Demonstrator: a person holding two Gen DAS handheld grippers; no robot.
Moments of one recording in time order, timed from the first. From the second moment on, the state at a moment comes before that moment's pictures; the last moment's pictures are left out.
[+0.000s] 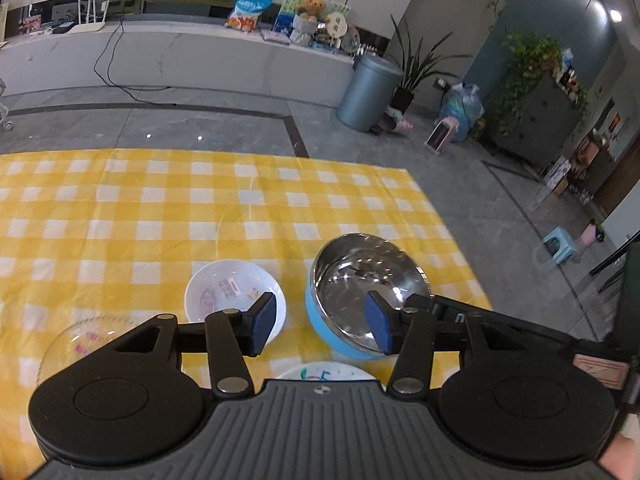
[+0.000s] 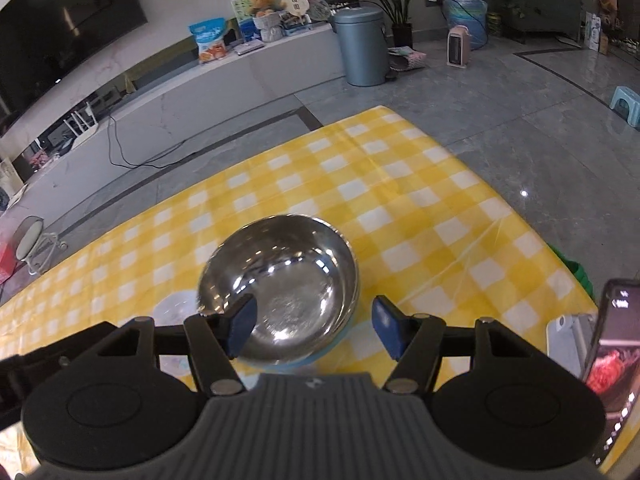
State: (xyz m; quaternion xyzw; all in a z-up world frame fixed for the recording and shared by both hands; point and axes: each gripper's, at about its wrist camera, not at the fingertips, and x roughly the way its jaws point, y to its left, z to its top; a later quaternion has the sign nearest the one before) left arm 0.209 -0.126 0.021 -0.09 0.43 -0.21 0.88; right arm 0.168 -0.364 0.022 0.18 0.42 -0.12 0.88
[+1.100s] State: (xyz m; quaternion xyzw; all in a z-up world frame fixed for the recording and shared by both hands) left arm 0.256 -0.165 -0.033 -0.04 0.48 -0.20 0.85; right arm 0.188 -0.387 -0.036 0.25 0.47 -0.10 0.84
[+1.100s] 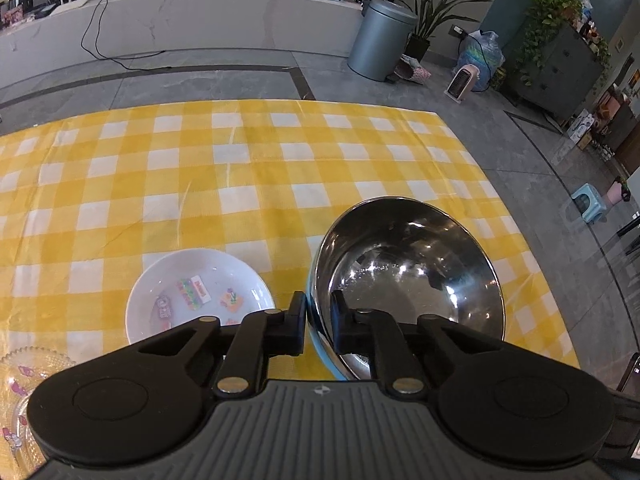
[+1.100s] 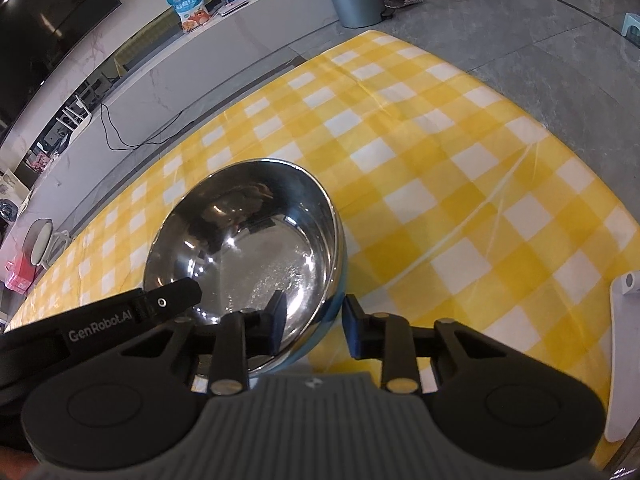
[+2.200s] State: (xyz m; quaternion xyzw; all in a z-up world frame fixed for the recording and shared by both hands) left arm 0.171 -0.081 0.056 0.02 0.47 -0.12 0.88; right arm 0.117 -0.302 0.029 0.23 0.50 0.05 0.83
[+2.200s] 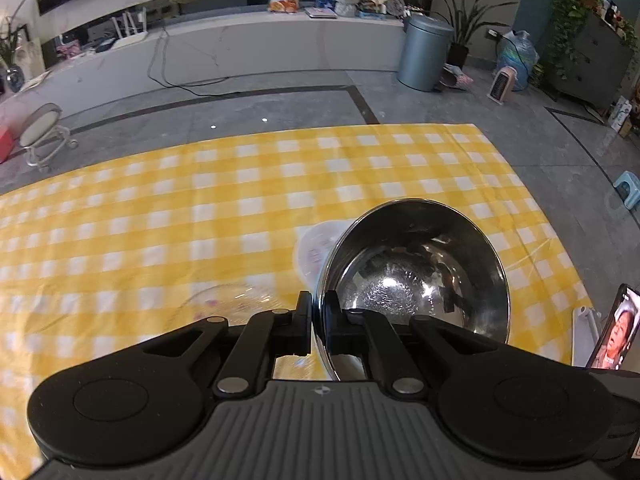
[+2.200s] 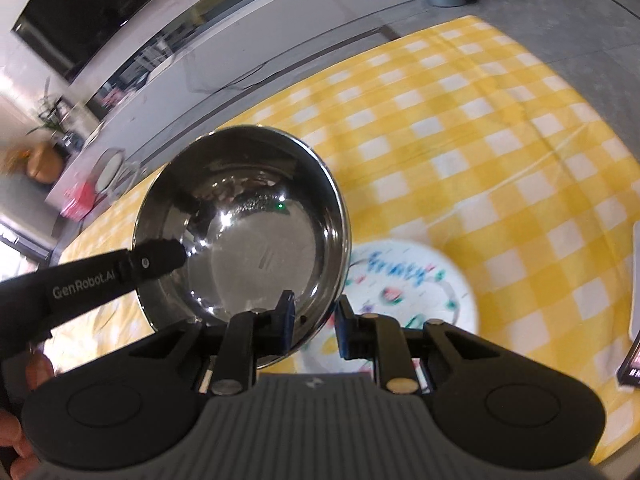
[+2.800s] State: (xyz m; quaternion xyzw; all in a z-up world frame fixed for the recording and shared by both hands) left arm 0.105 0.007 0.073 -0.03 0.49 -0.09 0.86; right arm 0.054 -0.220 0.069 0.17 0.53 0.12 0.82
